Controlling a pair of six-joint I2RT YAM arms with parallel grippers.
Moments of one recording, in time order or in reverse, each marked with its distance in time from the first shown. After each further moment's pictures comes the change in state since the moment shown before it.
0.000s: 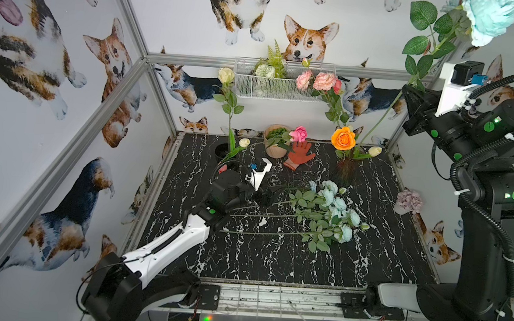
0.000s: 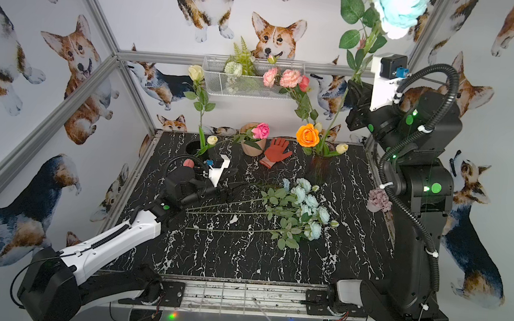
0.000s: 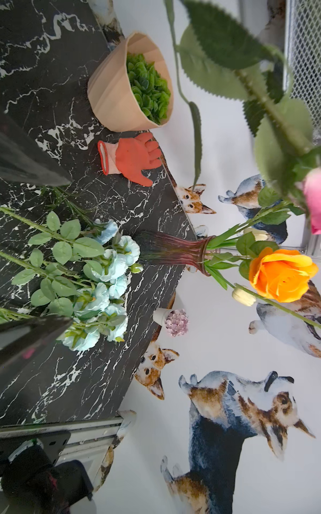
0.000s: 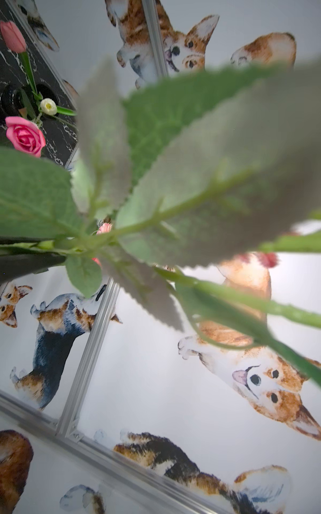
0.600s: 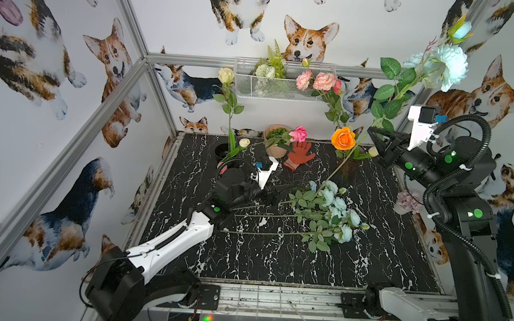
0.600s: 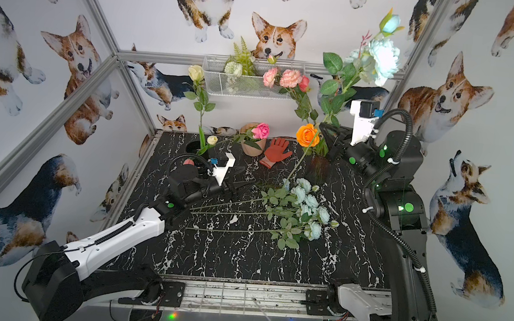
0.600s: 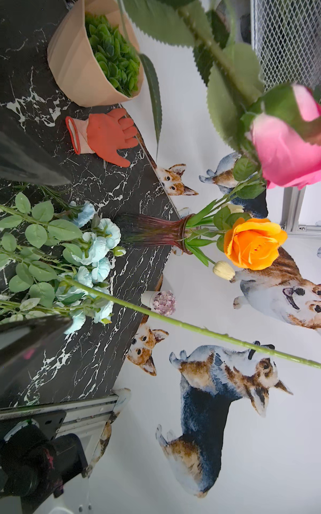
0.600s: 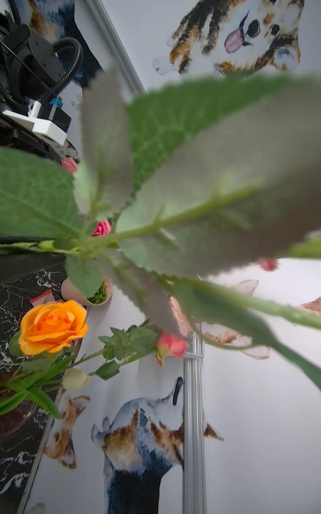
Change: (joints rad) left arm -0.048 0.048 0.052 0.054 0.041 -0.013; right arm 0.037 -0.267 -0.620 0.224 -0.212 0.331
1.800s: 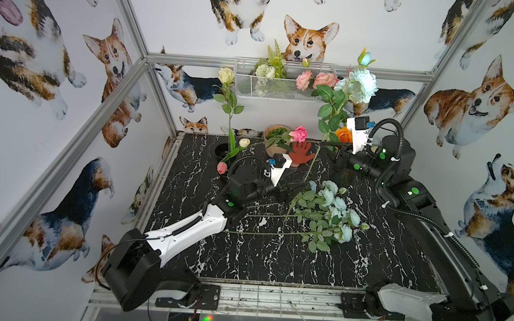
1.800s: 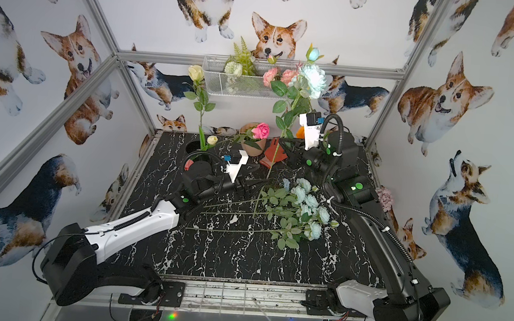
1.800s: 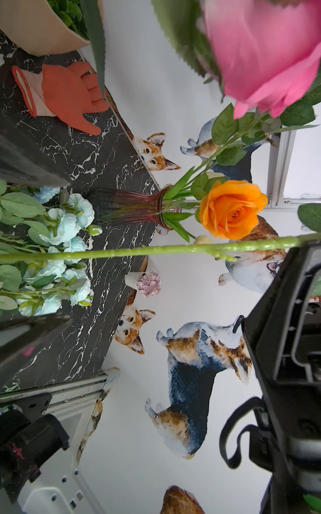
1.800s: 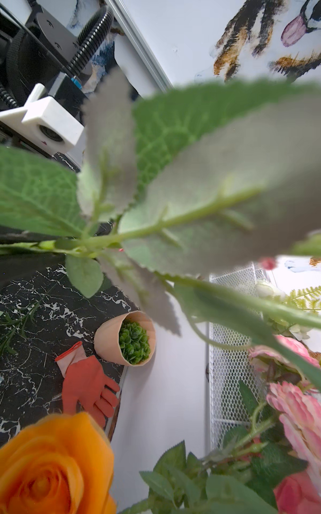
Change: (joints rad) left arm -0.072 0.149 0.090 0.120 0.019 -0.034; right arm 0.272 0.140 -0.187 0.159 0.097 0.051
